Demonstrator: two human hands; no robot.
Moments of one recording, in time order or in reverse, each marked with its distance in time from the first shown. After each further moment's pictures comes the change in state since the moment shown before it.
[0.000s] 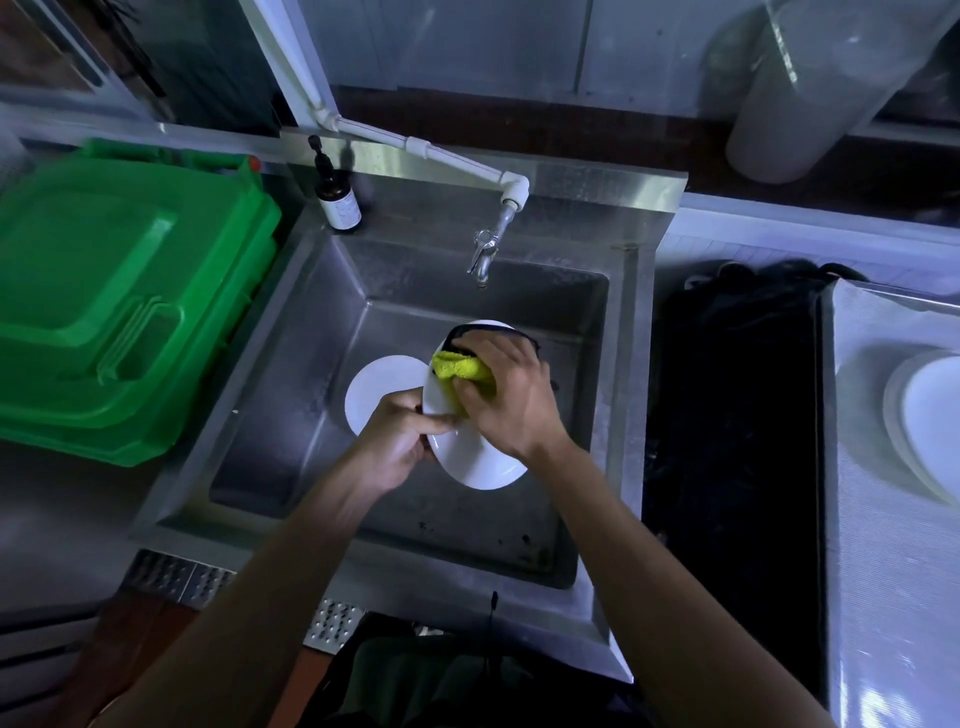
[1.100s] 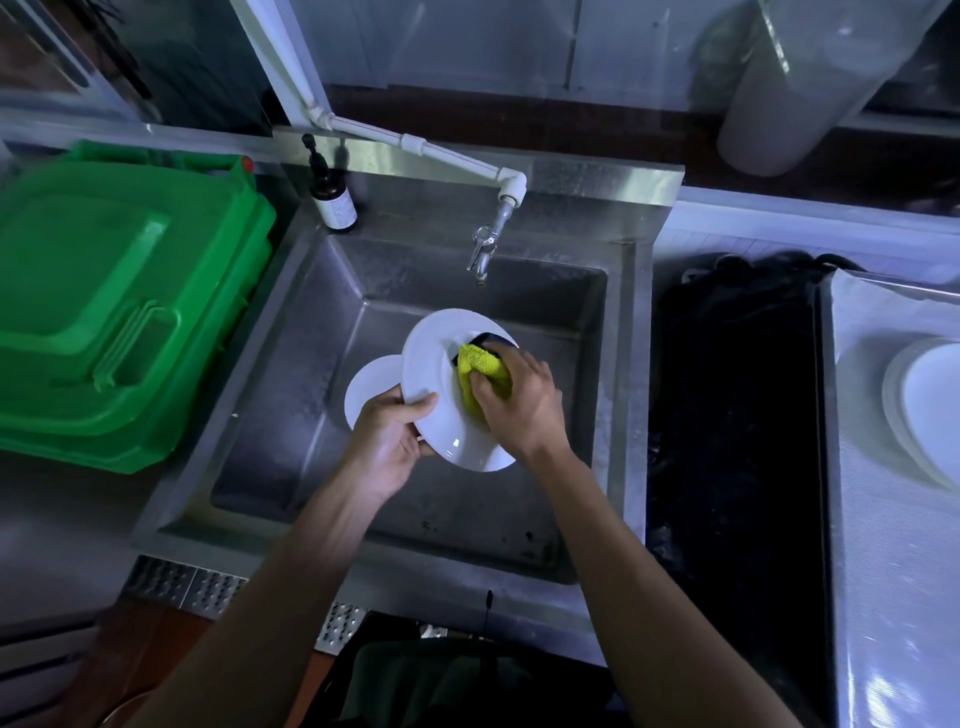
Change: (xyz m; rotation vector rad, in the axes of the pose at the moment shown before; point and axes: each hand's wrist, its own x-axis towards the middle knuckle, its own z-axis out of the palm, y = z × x) left_hand -0.010 0.003 -0.005 -0.245 0.082 0.017; right_hand -0.006 0.016 0.022 0.063 0.046 0.309
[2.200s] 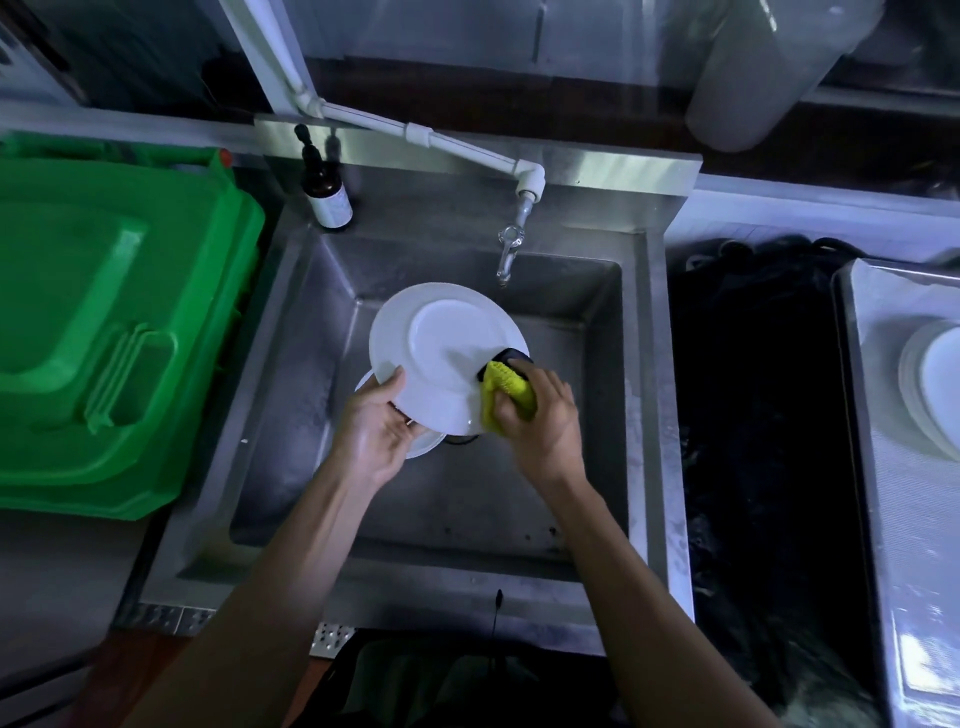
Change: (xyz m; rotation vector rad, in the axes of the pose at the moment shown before) left_hand 0.047 0.045 -0.065 -0.298 -0.003 -0.111; right_hand -0.004 -0.018 0.051 0.077 0.159 0.099
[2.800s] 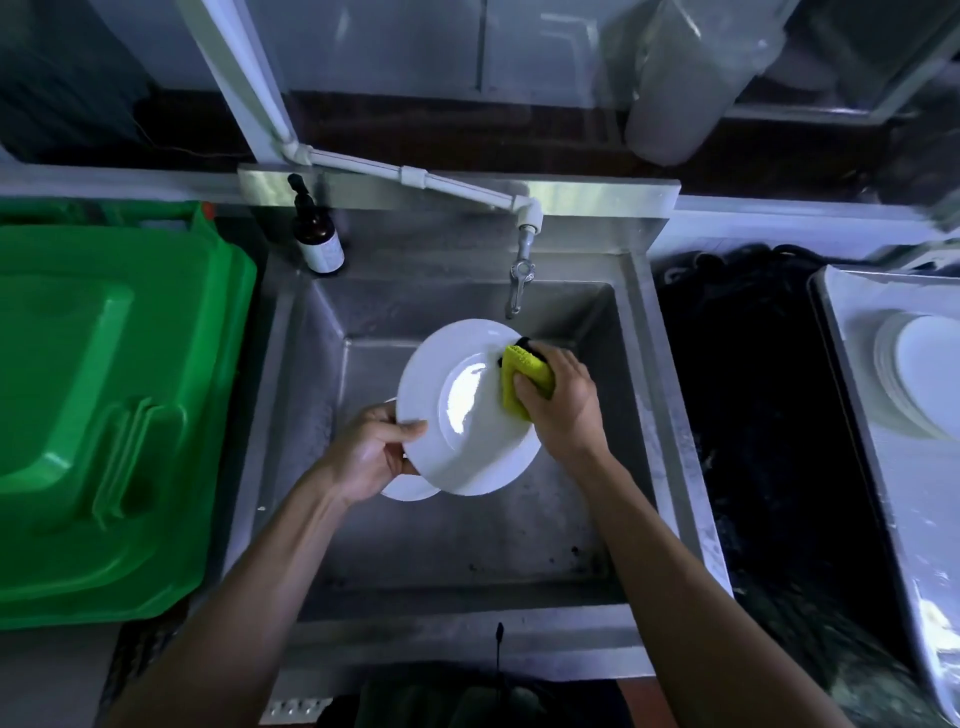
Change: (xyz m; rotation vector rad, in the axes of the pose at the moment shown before) left_hand 0.045 0.066 -0.048 0.514 -0.362 -0.162; right_hand 0.050 -0.040 0.018 -0.055 0.104 0.025
